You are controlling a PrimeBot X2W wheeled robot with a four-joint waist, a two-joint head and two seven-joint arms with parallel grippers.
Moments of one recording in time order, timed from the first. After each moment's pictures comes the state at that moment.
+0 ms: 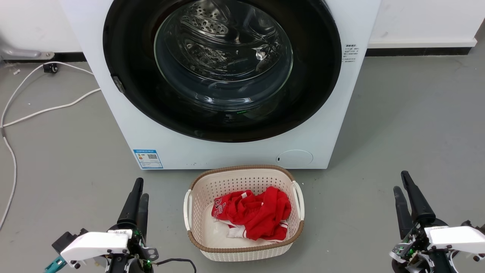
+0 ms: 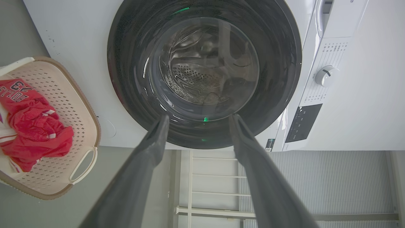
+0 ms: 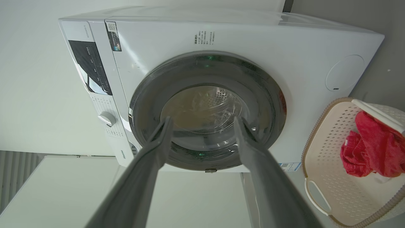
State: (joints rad) left arm -0.07 0.05 0.06 0.23 -1.58 -0.13 0.06; right arm -0.06 -0.05 -0.07 0.23 1.57 0.13 0.06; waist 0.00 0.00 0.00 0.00
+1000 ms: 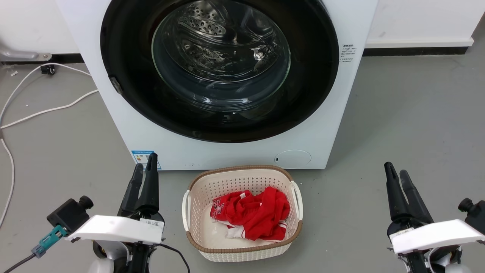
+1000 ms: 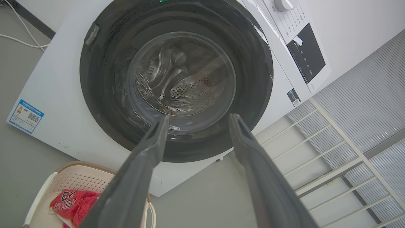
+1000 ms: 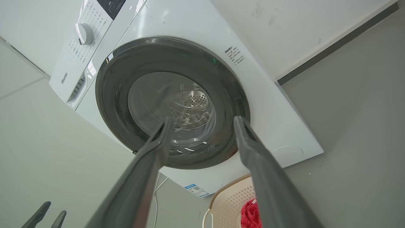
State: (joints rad) left arm -0.08 0.05 -0.02 0.04 -0.93 -0.13 -0.07; right arm -0.02 -0.05 -0.01 0.05 0.80 0.13 -0.07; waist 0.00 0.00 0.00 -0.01
